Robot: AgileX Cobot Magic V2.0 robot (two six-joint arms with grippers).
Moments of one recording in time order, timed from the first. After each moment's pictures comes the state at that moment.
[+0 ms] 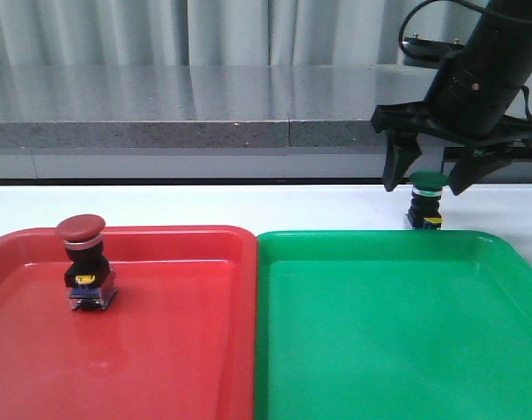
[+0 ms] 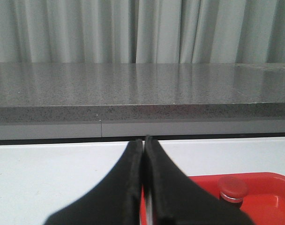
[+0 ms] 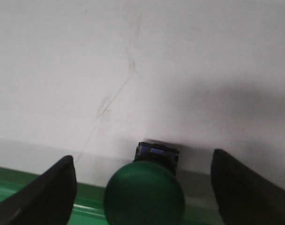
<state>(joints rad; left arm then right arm) -0.11 0.00 0.00 0.12 0.03 -0.14 0.14 1.91 -1.36 0.16 0.61 0.02</state>
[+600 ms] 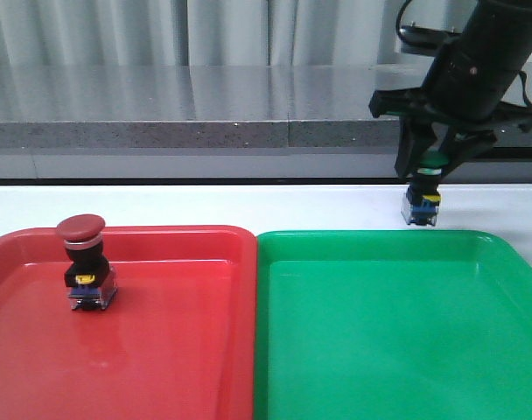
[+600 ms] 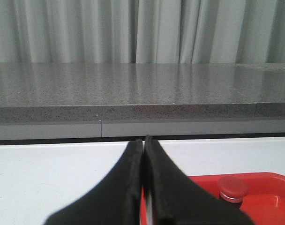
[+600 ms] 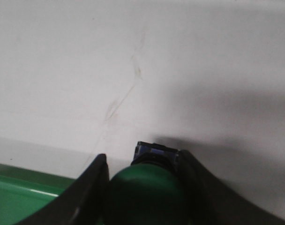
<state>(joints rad) -0.11 0.00 0.00 0.12 0.03 -0.14 0.14 1.90 -1.42 0.16 0.67 0.02</state>
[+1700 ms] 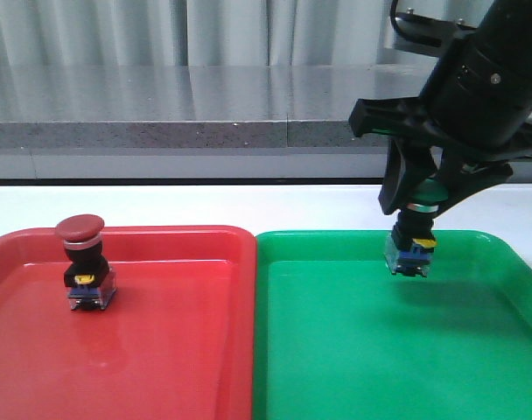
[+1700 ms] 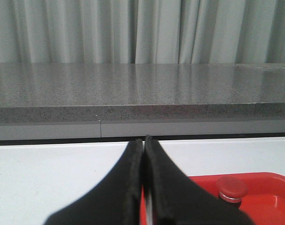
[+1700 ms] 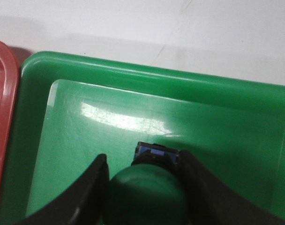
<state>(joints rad) -0.11 0.00 0.00 0.12 0.03 -0.14 0.33 1.60 -1.01 0.15 0.52 0.16</state>
